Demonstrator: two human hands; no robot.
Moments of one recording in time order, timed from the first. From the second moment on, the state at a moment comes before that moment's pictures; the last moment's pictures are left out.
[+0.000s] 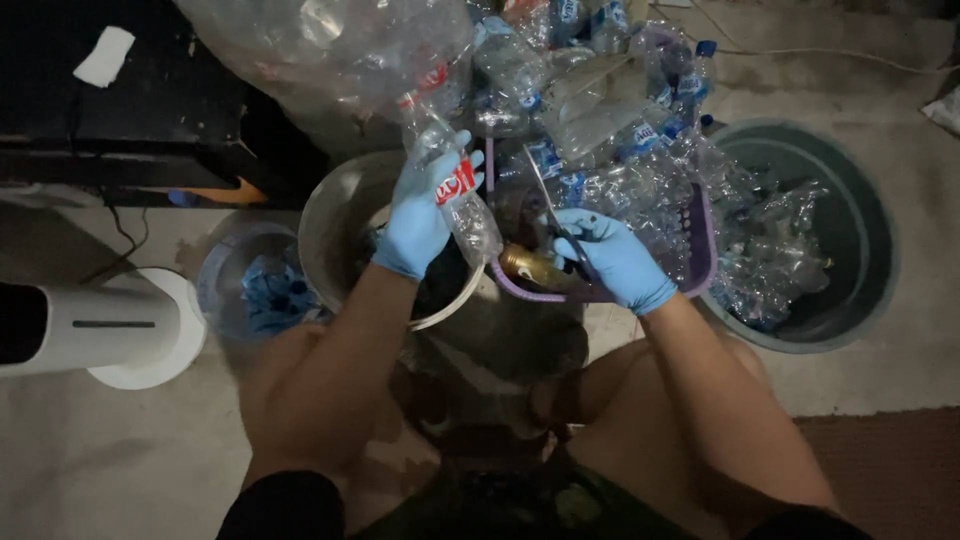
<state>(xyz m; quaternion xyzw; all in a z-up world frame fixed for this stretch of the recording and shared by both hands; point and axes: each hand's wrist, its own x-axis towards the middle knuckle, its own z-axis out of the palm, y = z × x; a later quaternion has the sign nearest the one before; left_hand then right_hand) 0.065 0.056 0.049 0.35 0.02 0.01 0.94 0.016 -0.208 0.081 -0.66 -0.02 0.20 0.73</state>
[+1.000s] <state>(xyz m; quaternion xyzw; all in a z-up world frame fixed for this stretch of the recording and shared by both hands) 0.053 0.035 0.079 0.34 0.12 0.06 0.93 -0.018 -0.178 0.091 -0.59 -0.14 0.22 0.76</state>
